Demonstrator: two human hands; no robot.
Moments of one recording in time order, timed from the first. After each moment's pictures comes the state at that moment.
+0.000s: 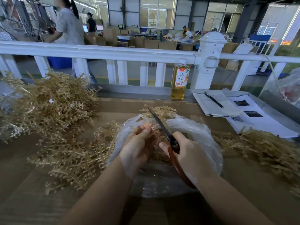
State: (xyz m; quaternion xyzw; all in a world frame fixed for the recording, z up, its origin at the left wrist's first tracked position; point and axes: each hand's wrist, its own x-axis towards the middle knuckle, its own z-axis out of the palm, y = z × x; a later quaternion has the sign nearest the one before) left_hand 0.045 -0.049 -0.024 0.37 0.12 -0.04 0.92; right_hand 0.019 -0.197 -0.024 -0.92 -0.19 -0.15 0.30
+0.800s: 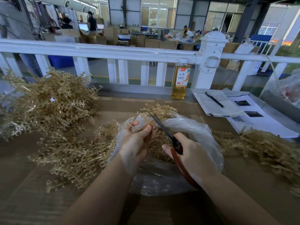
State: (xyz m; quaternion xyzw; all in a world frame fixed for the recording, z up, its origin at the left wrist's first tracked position) left_hand 0.043 -0.045 -0.020 0.32 0.14 0.05 0.94; right_hand 0.019 -0.204 -0.026 -0.93 -0.18 -0.12 0.30
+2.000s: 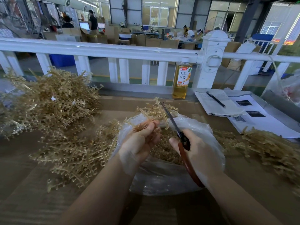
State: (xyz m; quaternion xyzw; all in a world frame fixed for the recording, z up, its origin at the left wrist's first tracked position) left_hand 0.043 -0.044 -0.017 0.38 0.11 -0.03 0.92; right_hand 0.012 -0.207 -0.013 -0.92 -0.13 -0.17 0.33
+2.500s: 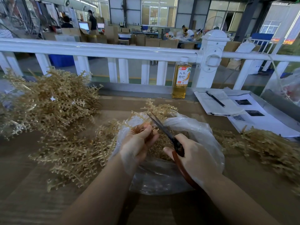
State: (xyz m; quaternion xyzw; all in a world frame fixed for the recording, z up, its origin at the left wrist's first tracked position) left_hand 0.044 -0.043 -0.024 0.39 0.13 0.01 0.91; right_hand 0.015 -0.208 -0.028 -0.93 -0.19 -0.15 0.26
